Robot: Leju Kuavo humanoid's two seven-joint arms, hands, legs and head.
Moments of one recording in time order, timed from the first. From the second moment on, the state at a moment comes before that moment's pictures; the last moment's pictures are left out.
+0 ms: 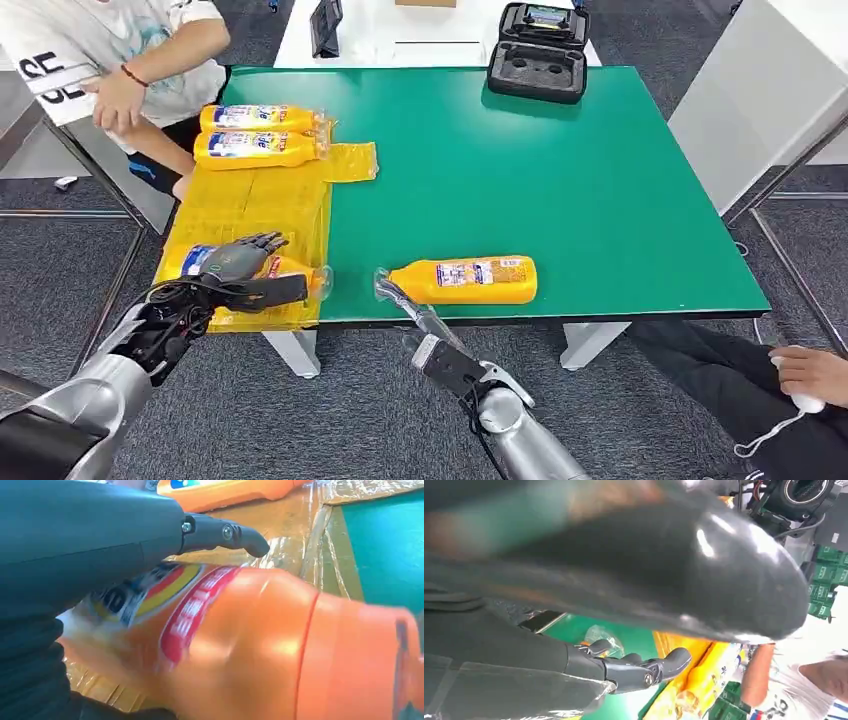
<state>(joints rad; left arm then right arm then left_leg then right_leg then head) -0.77 0.12 -0.50 -0.44 -1.18 0.18 -0.23 -0.25 0.13 0.41 -1.00 0.25 0.18 -0.62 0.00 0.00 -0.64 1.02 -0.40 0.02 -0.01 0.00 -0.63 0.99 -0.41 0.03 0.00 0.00</state>
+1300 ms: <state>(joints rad) -0.79 0.17 -0.51 -0.47 -1.19 0.00 -0.37 -0.23 0.13 0.37 -1.00 0.25 0.16 -0.59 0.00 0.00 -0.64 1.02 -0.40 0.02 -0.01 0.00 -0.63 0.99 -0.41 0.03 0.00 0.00</state>
